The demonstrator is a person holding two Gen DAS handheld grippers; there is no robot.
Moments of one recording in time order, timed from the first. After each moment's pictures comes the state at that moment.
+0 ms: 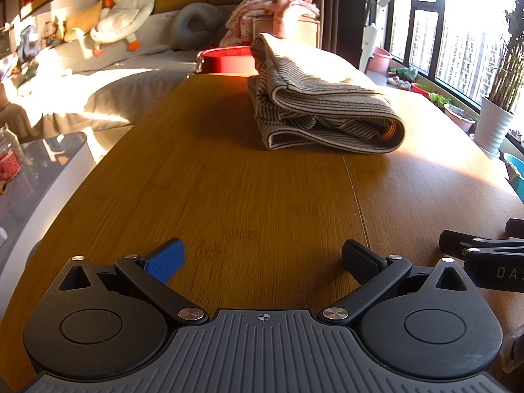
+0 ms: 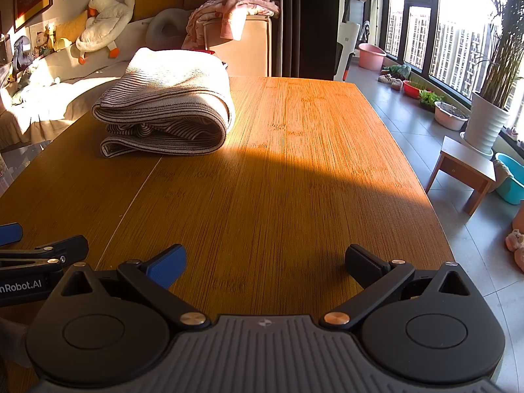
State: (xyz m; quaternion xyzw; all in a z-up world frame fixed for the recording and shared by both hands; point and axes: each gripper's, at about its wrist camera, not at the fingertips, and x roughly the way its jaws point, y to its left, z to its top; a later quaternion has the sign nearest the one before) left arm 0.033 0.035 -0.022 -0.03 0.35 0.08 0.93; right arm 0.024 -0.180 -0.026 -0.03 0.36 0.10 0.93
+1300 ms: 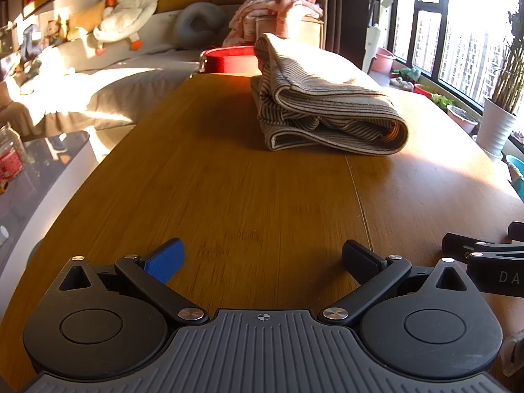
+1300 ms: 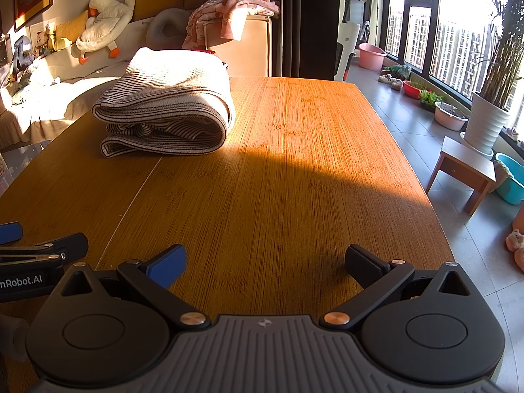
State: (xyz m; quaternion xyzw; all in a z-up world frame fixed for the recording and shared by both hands) left arm 0.035 0.037 -0.022 -0.03 0.35 0.09 0.93; right arm 0.024 -0.180 -0.026 -0.03 0.36 0.10 0.93
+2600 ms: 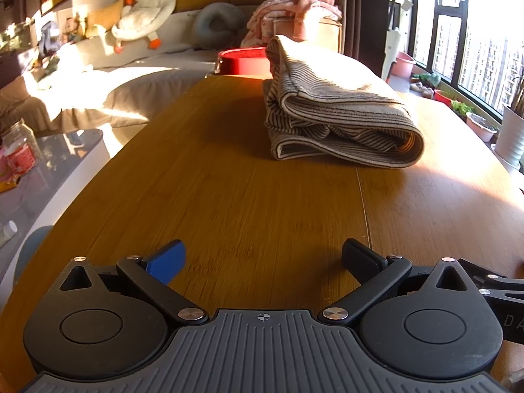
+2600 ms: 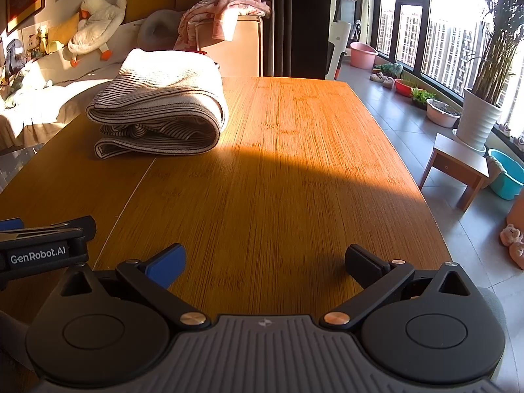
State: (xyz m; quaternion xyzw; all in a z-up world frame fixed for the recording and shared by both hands) left arm 0.052 0.028 -0.022 -0.04 0.35 0.13 0.93; right arm 0.021 -0.178 -0.027 -0.02 0.36 0.08 0.93
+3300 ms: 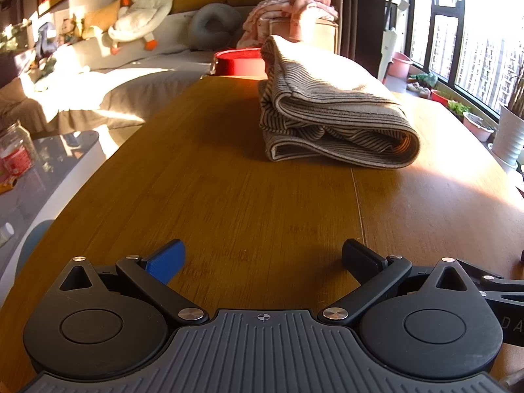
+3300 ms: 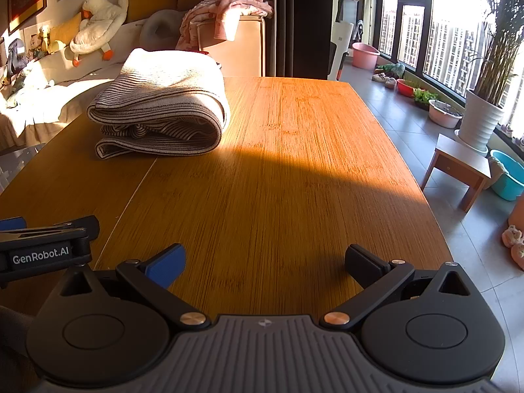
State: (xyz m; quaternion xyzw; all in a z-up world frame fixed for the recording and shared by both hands) left arm 0.057 0.022 -0.023 -0.03 0.35 0.12 0.93; right arm 0.023 -0.179 -0.028 -0.02 0.36 0.09 0.93
